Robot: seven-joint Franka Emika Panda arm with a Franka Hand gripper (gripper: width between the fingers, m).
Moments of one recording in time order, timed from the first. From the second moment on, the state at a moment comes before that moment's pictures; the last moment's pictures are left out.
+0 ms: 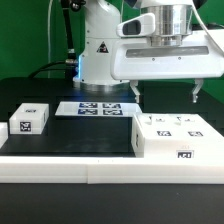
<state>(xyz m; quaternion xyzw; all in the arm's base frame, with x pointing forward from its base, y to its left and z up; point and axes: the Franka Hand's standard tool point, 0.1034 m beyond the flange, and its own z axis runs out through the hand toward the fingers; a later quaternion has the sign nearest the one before) 0.492 0.092 0.069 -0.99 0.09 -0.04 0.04</state>
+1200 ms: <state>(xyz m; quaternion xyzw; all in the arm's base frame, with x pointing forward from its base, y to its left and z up) 0.487 0.089 0.046 -1.00 0.04 -0.07 0.03</state>
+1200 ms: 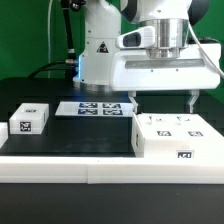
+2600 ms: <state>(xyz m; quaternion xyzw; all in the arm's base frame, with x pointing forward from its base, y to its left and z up) 0.489 0.079 0.006 -1.00 0.00 -0.07 0.01</state>
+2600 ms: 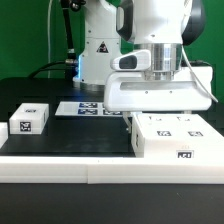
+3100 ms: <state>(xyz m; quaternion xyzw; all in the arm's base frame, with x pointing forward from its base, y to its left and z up) 0.493 0.085 0.007 -1.00 -0.01 -0.07 0.02</state>
